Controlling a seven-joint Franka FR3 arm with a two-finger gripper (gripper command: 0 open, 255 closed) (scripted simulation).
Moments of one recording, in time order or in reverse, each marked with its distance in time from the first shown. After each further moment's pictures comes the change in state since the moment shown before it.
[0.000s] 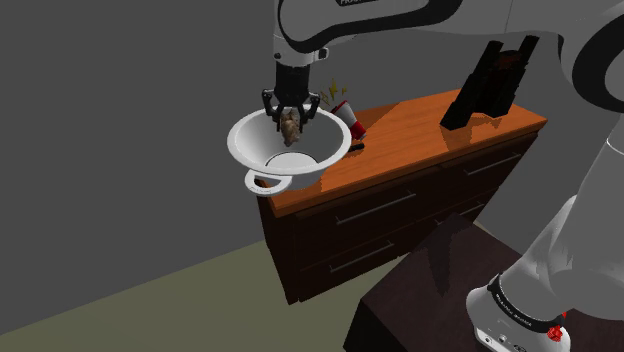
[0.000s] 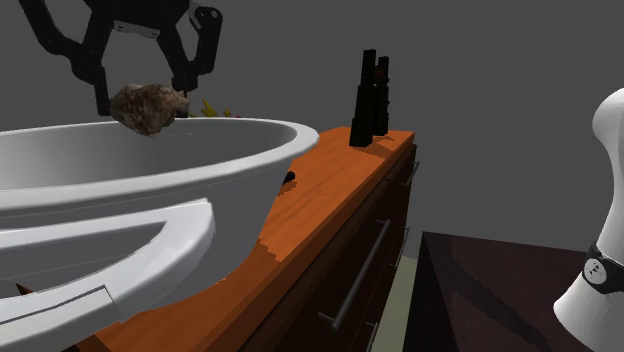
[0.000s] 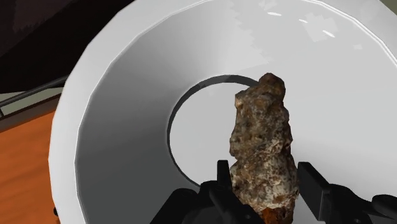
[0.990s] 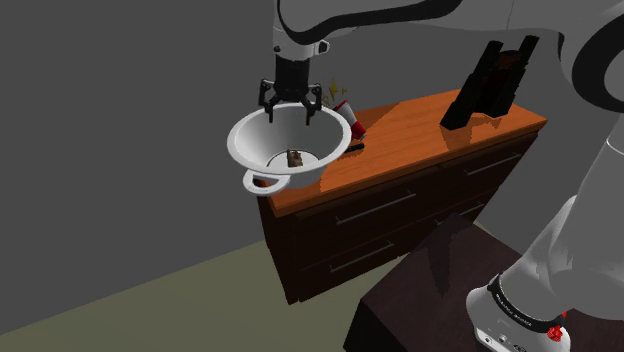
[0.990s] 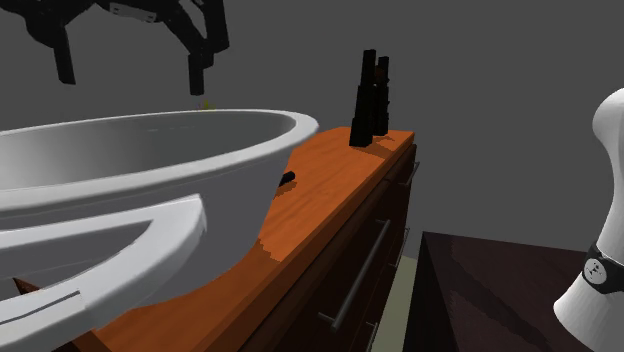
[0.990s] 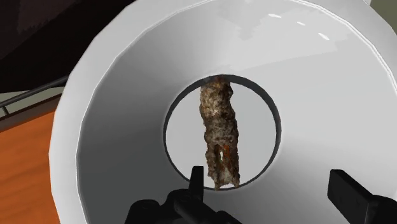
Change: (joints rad) arm 0.000 0.001 0.000 0.034 -0.001 -0.031 0.002
